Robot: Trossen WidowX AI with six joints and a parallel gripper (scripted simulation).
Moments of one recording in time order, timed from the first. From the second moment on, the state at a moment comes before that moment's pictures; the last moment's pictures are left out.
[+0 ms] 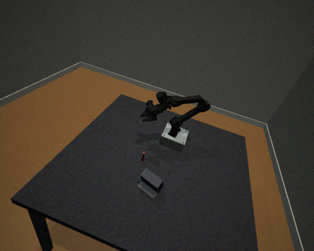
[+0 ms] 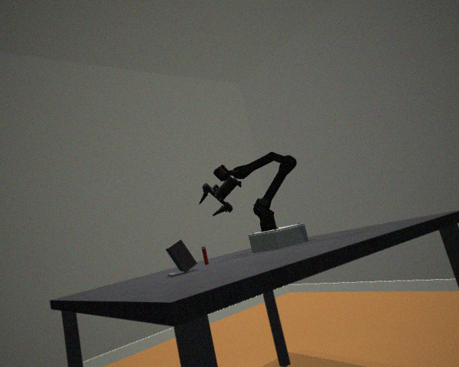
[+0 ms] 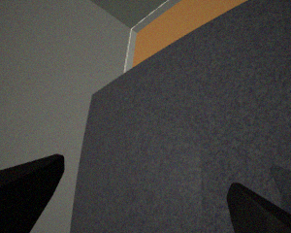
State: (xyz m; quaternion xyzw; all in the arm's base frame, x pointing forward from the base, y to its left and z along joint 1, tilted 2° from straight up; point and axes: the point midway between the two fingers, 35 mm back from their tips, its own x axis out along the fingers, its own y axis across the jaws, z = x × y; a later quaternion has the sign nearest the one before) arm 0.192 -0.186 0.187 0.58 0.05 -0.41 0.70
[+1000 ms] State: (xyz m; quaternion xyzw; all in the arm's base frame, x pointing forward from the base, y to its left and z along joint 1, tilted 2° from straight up) arm 0.246 -0.167 0.149 0.36 0.34 -0.32 0.81
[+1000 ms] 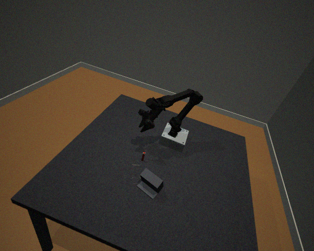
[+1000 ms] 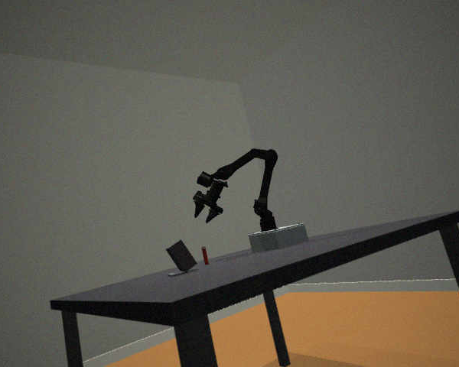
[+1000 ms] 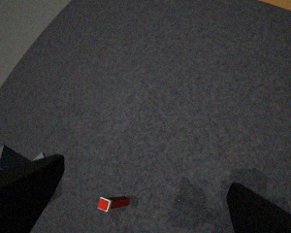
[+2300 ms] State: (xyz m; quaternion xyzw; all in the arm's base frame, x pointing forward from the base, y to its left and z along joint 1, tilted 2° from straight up) arm 0.302 -0.117 0.089 0.00 0.62 -0.02 0.79
